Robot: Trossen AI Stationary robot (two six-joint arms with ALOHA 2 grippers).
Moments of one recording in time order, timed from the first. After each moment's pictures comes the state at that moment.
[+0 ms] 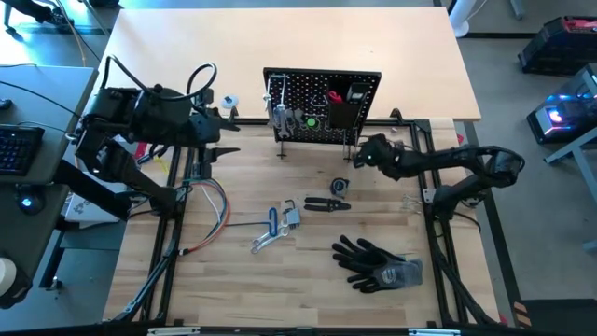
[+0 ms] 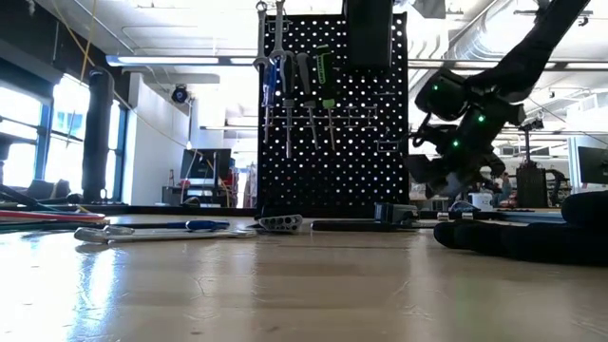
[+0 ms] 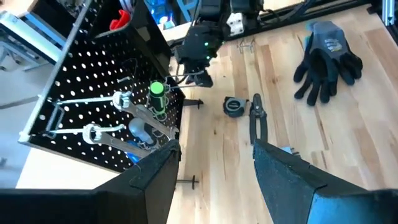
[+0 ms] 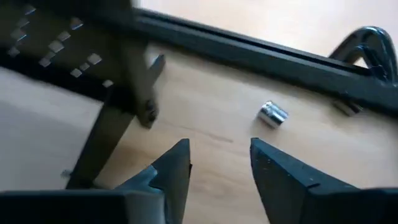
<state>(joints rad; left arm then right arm) -0.05 1.49 2.36 -1.53 -0.31 0.24 -0.49 1.44 0.51 0.04 0.64 0.53</state>
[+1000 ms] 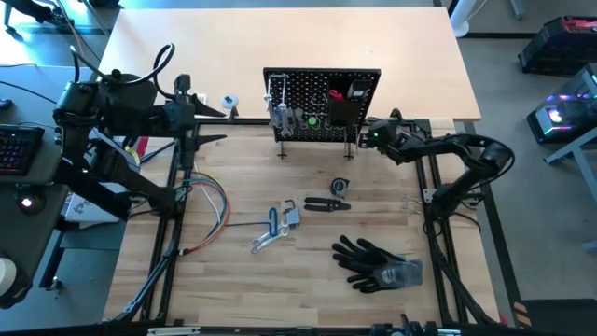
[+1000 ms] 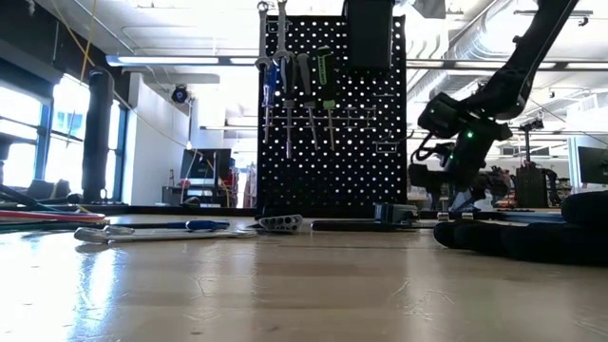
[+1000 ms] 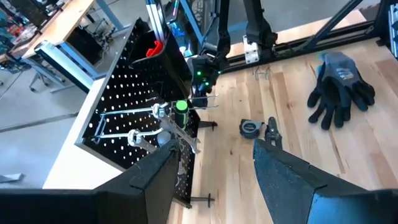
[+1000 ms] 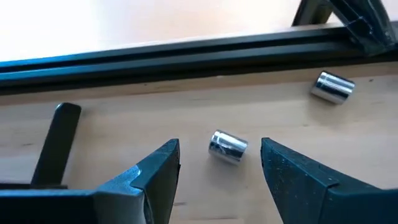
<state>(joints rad) -0.03 1.41 2.36 -1.47 -0.32 0.28 -0.77 1.57 0.56 0.13 0.47 0.68</state>
